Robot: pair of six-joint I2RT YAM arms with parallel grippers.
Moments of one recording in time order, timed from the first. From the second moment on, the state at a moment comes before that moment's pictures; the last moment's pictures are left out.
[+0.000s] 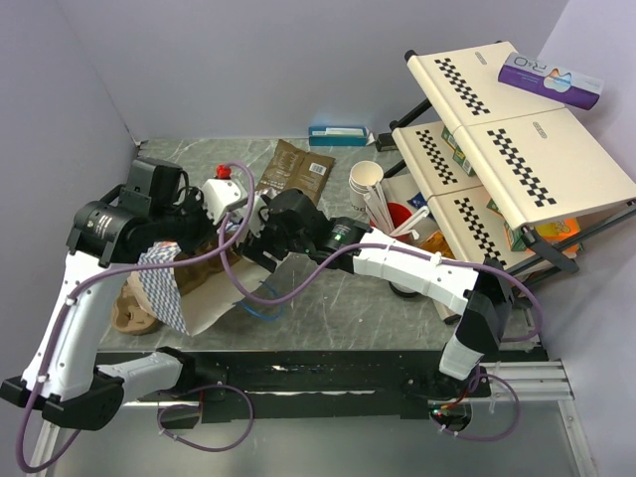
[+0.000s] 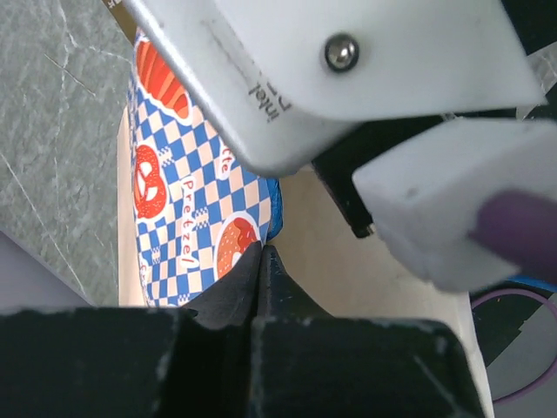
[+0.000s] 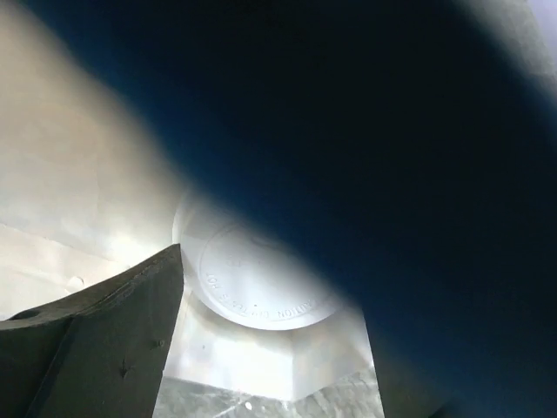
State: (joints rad) left arm -0.39 1.14 1.65 -1.32 0.23 0.54; right arm 1.04 1.67 1.53 -0.37 -0.01 -0.27
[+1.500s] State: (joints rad) left arm -0.41 1.05 1.46 -1.05 0.58 0.56; right arm 1.04 1.45 1.36 -0.49 -0.19 -0.98
